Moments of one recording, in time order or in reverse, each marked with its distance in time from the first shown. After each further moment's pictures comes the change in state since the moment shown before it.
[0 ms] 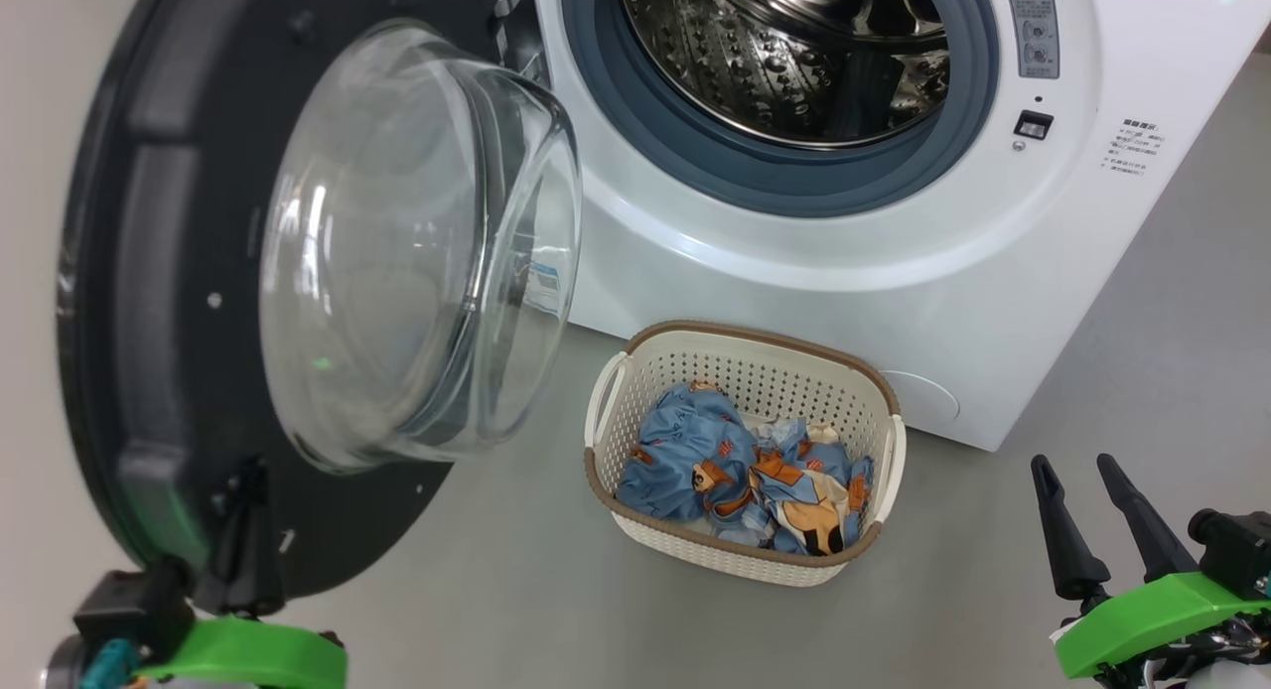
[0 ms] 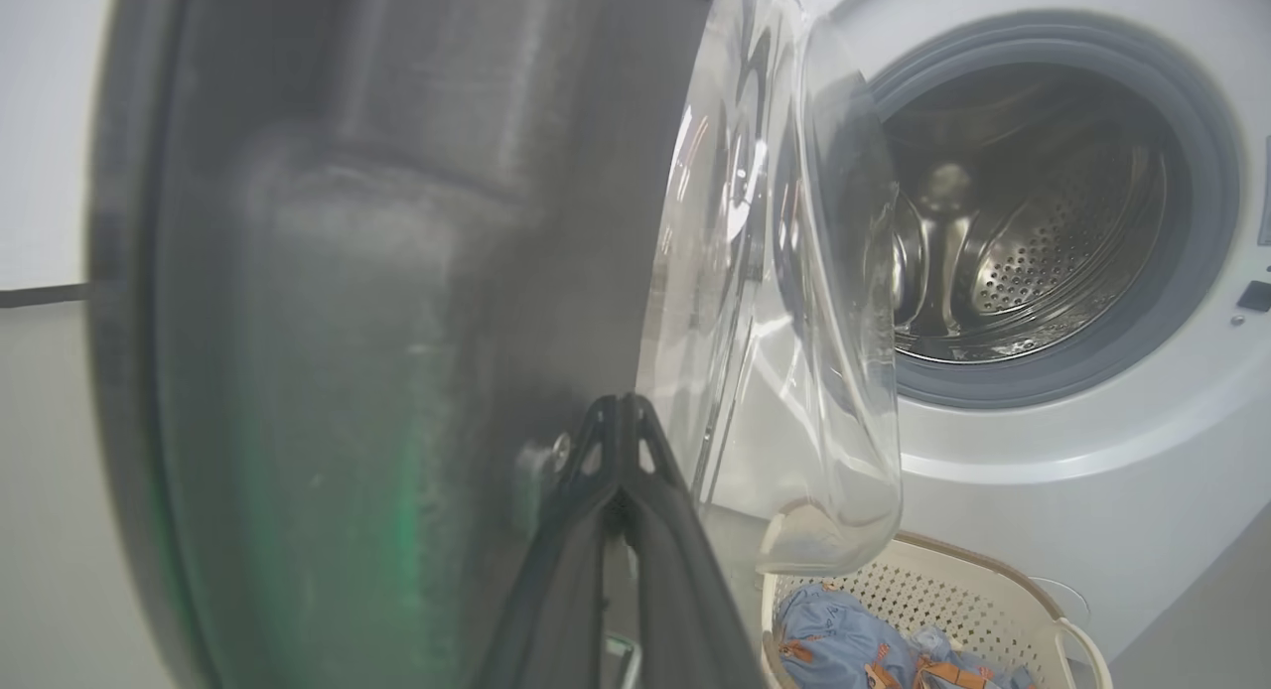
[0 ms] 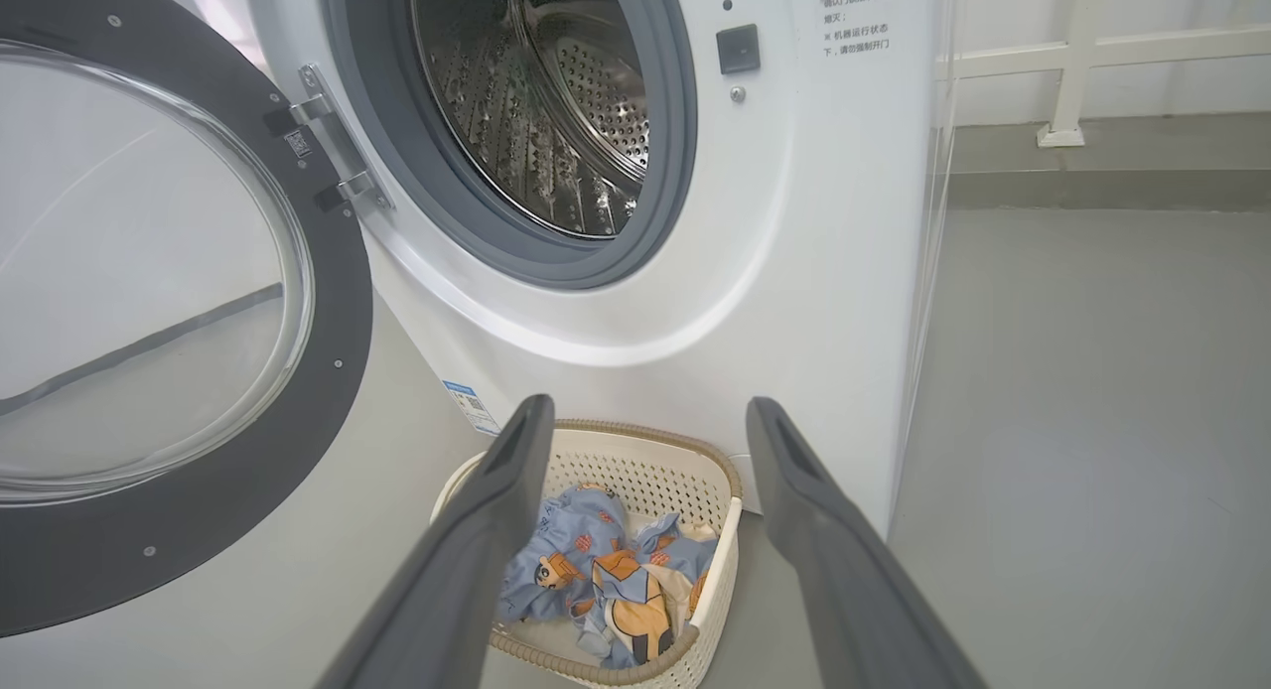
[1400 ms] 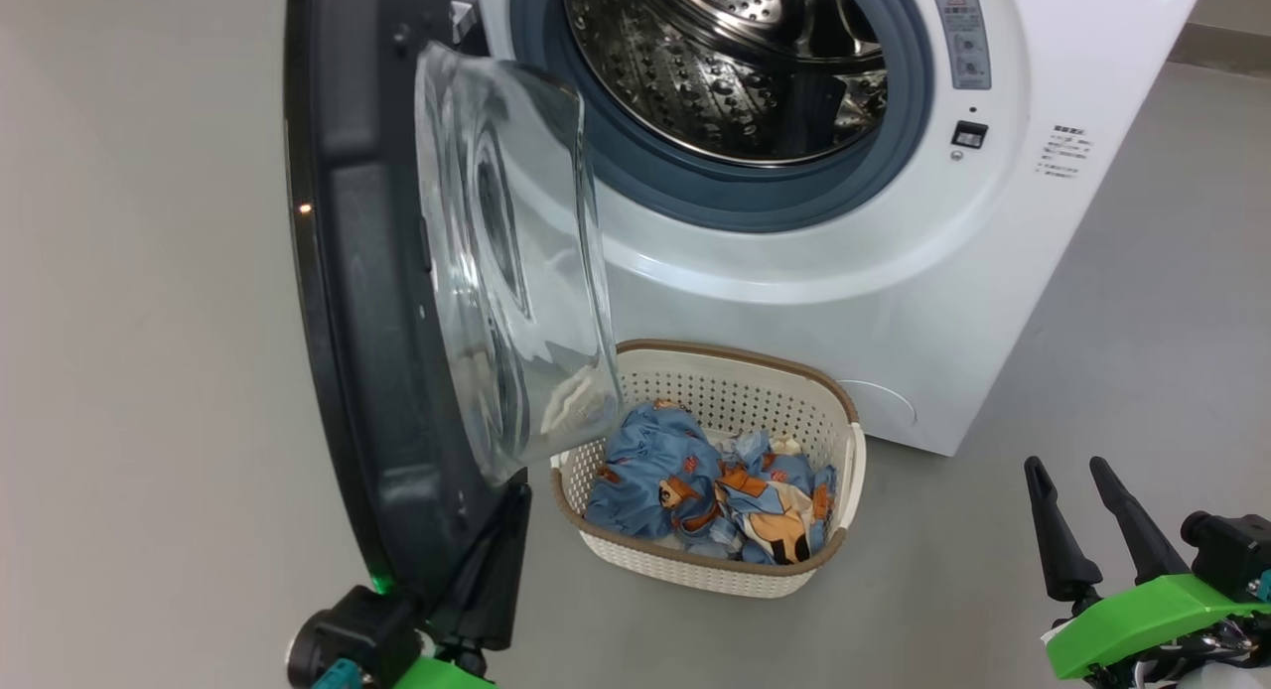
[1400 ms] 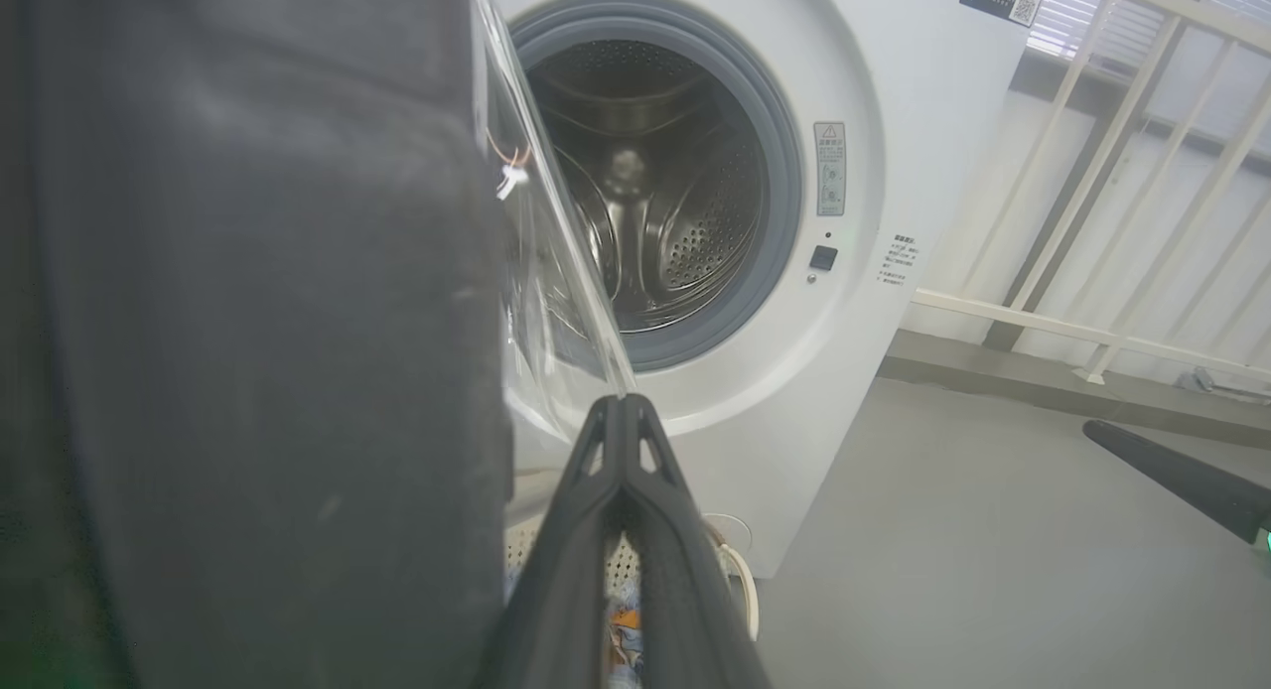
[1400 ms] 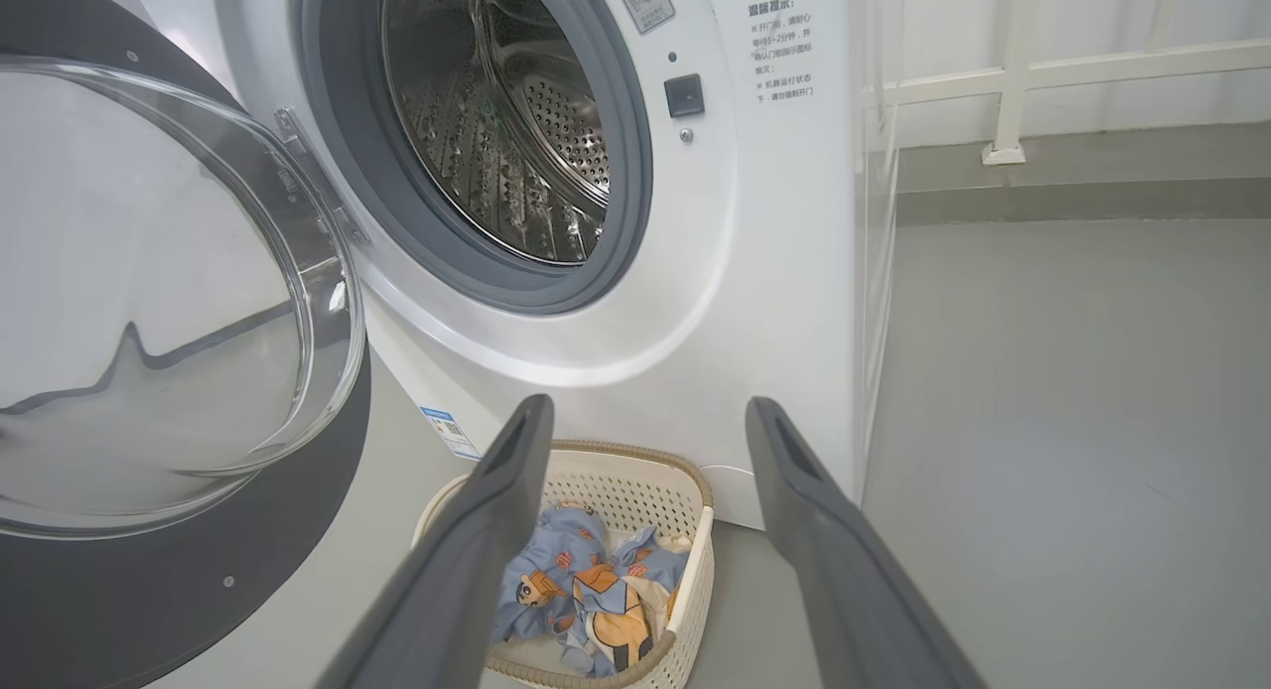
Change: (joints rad) left arm 0.004 -0.137 -0.230 -0.014 0.048 -0.134 -0.010; right arm -0.001 0.018 -0.006 0.005 0.001 0.000 0.000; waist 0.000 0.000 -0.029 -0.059
